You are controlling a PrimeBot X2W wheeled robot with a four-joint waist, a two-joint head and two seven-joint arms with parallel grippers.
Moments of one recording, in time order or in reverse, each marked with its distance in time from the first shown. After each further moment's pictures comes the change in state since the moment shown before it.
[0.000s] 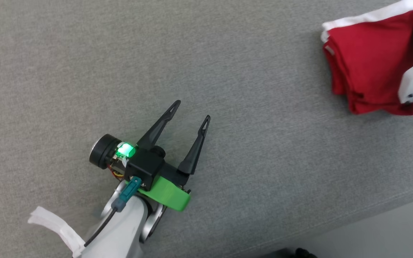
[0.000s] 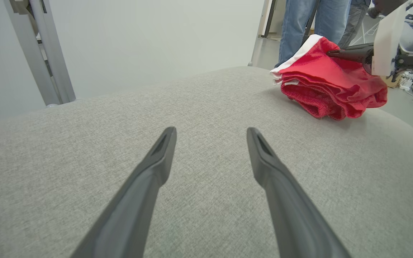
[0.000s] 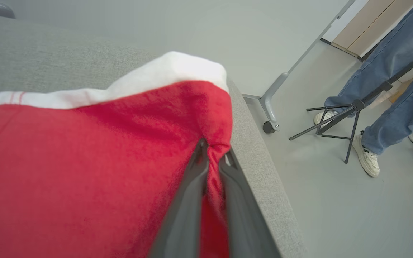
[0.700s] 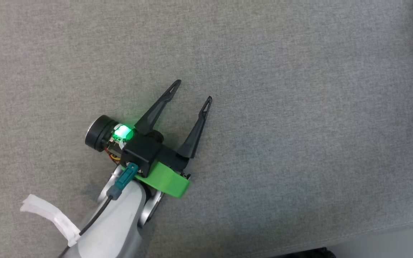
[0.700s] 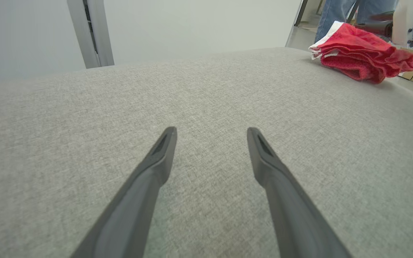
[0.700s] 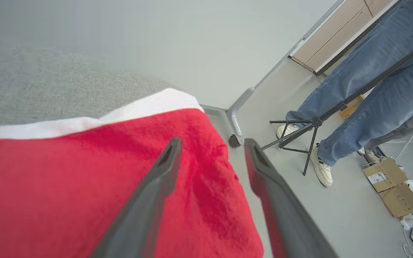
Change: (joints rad) left arm -0.073 0.003 0.004 -0.020 -0.003 0.000 0.000; right arm -0.130 -0.114 -0.398 -0.050 -0.332 0.000 0.021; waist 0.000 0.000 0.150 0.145
